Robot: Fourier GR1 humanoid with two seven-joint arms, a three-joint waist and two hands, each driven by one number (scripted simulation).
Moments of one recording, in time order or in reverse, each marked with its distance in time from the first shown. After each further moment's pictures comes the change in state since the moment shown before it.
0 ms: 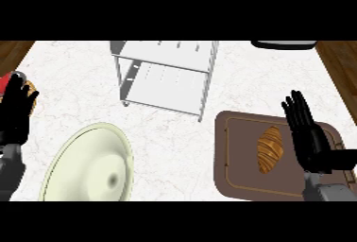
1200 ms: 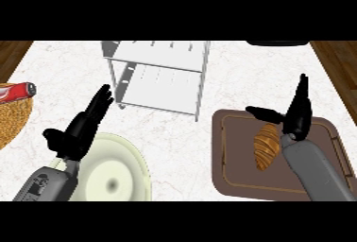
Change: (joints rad) left arm 0.025 -0.152 -0.283 -0.063 -0.107 -0.311 -0.254; right arm -0.341 -0.022 0.119 0.374 0.572 -0.681 0.546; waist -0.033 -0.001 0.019
